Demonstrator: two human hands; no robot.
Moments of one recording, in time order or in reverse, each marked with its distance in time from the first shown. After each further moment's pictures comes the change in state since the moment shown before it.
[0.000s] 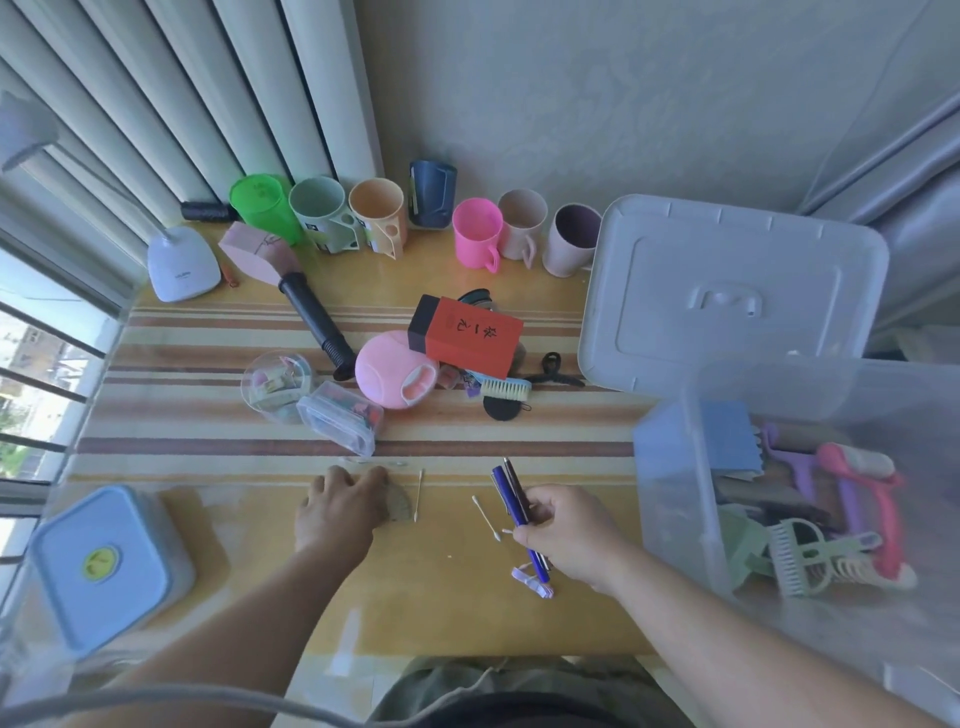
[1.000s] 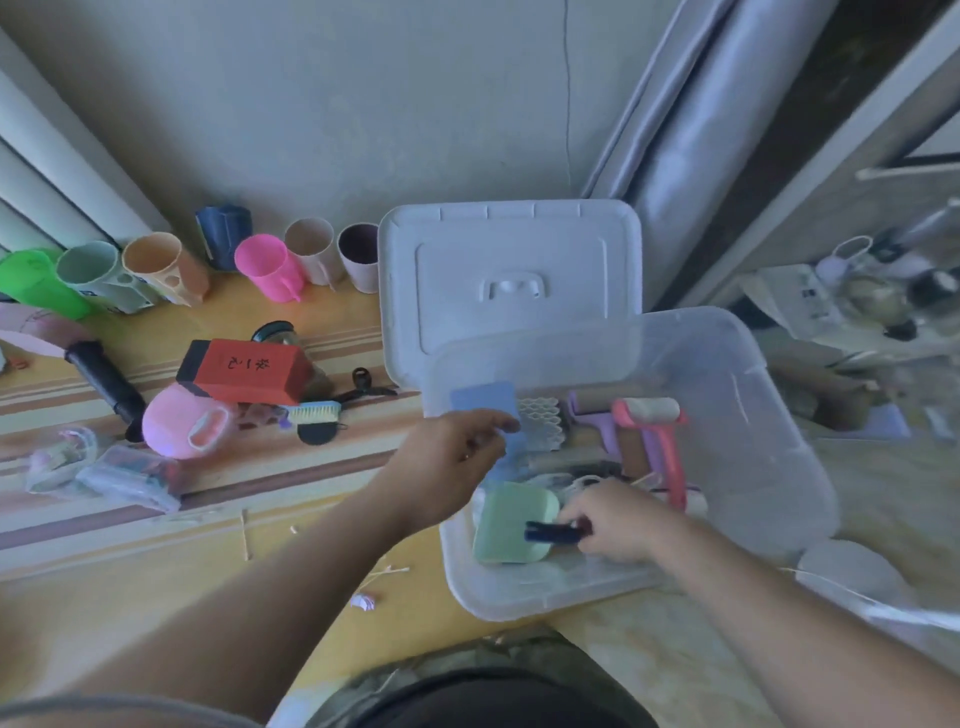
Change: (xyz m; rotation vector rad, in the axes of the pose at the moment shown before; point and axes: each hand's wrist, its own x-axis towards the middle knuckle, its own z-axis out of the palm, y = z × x) left_hand -0.093 0.362 -0.145 -0.649 -0.095 0.694; right_hand -0.072 0.165 -0.250 -0.830 -0.127 -0.028
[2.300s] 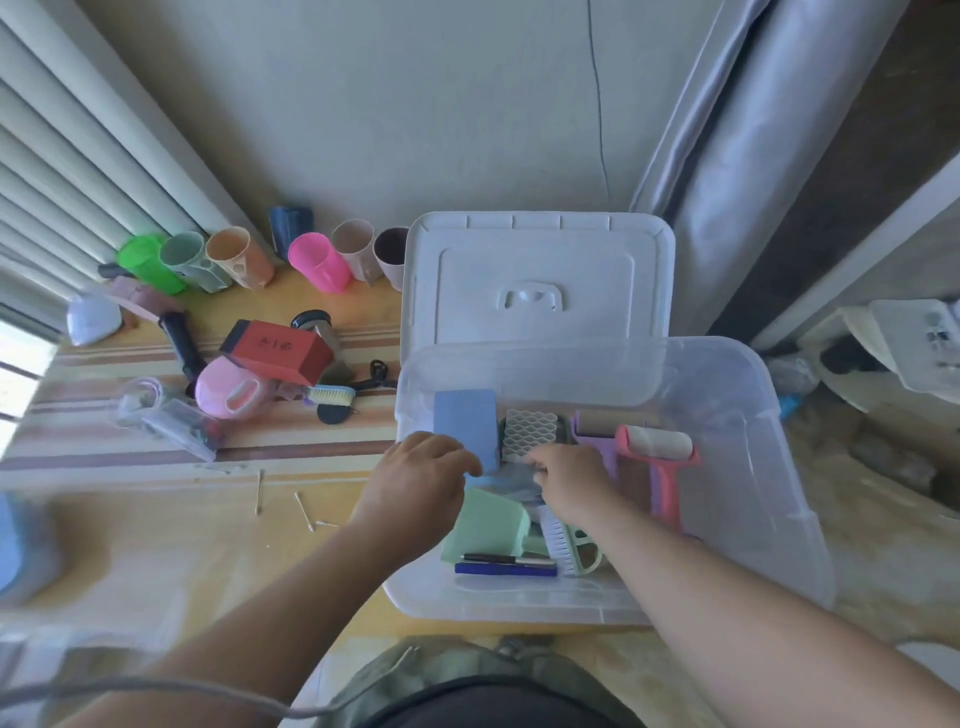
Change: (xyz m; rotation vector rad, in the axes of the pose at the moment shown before) left_hand -0.002 0.014 0.070 0.624 0.303 -0.006; right_hand 0.080 0.049 -0.007 0.295 0.381 -0.084
